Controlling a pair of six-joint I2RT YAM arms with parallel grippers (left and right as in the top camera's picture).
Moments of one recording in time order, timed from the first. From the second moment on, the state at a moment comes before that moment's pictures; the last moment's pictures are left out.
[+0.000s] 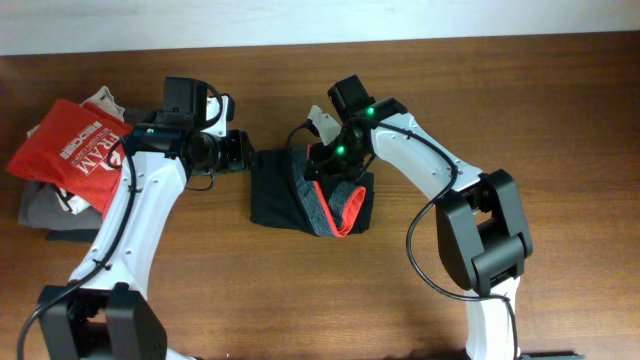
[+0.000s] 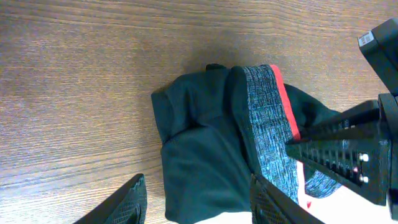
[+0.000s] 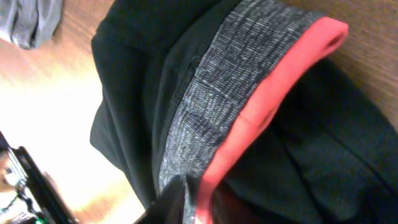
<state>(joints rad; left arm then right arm) -0.11 1.68 1.39 -0.84 0.25 -0.18 0.44 2.15 1.70 -0.84 -0.58 0.07</state>
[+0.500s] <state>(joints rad) -0.11 1.68 1.39 -0.87 0.25 -0.18 0.29 2.15 2.05 -1.54 -0.42 0.12</state>
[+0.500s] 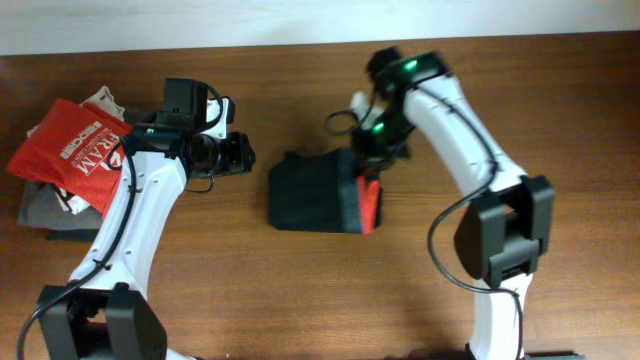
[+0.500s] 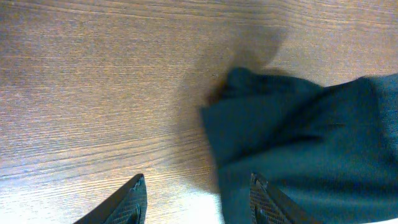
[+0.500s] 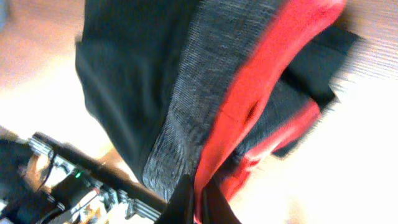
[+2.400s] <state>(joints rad) -0.60 2.11 1.38 -0.35 0.28 -0.11 0.18 2.15 1.92 -1.45 0.25 0.34</state>
